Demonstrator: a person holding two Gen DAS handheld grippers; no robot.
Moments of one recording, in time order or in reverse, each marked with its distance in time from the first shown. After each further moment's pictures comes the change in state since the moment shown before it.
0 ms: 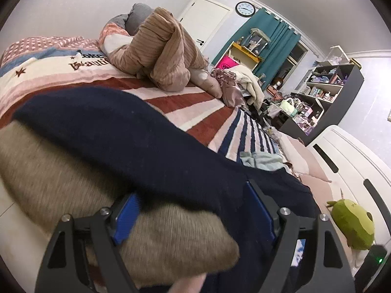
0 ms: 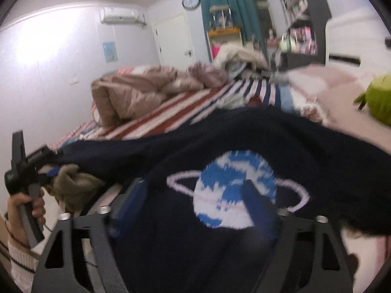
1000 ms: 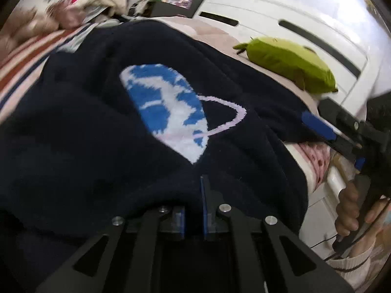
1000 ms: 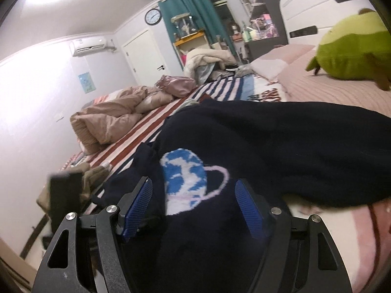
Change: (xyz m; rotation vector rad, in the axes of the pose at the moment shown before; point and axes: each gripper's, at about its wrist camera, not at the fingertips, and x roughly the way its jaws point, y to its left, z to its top) left arm 0.102 -0.220 -0.178 0.583 0.561 -0.497; right arm -0.070 -0.110 -0.020 0.218 -0.102 -0.048
